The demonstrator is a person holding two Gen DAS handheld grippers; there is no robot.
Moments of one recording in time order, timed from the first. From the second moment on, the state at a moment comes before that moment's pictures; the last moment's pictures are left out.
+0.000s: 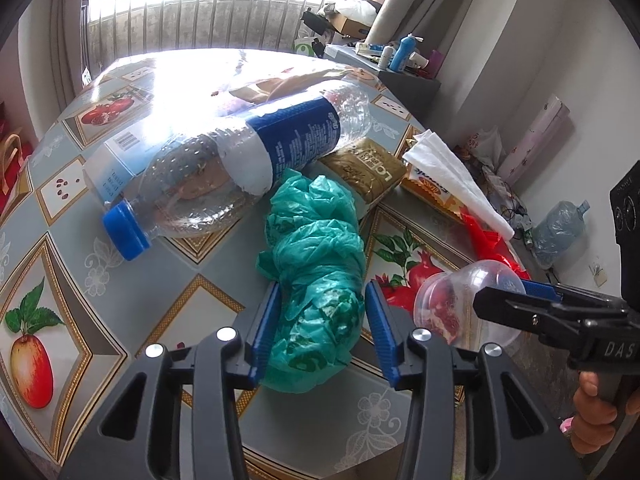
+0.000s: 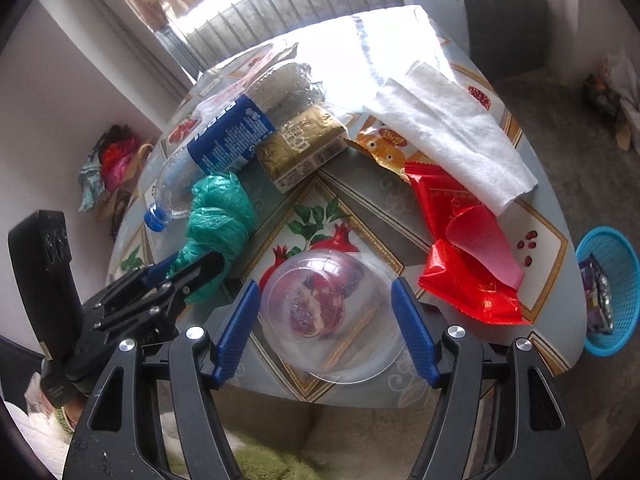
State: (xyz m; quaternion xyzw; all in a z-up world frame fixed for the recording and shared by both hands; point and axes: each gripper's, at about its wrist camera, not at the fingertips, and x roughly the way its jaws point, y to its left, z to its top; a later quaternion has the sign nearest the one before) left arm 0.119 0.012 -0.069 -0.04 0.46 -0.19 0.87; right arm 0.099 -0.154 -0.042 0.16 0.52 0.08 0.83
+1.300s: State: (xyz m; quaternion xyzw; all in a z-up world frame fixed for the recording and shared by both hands) left arm 0.137 -0.378 -0.021 0.11 0.54 -0.50 0.67; right arm -0.086 -0.502 -0.055 0.45 0.30 -0.26 0.80
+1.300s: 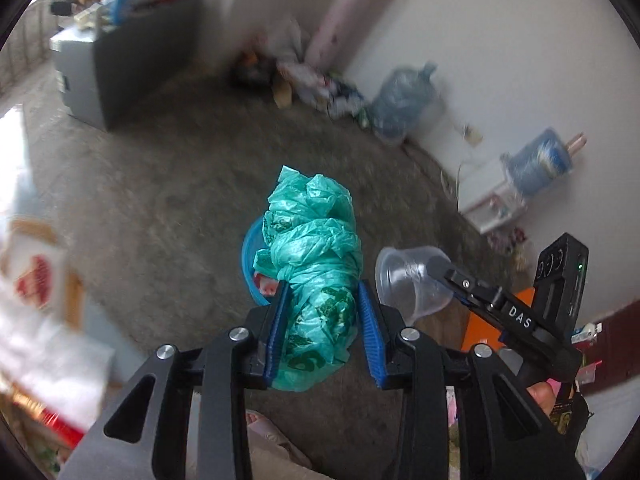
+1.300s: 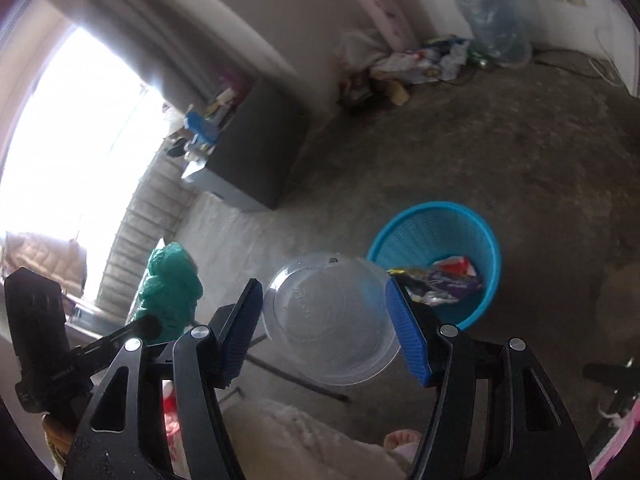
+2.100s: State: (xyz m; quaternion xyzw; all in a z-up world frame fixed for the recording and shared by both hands) left arm 0.127 -0.499 -0.096 0.18 0.53 -0.50 0.66; right arm -0.079 -0.603 -0.179 0.52 0.32 -0.33 0.72
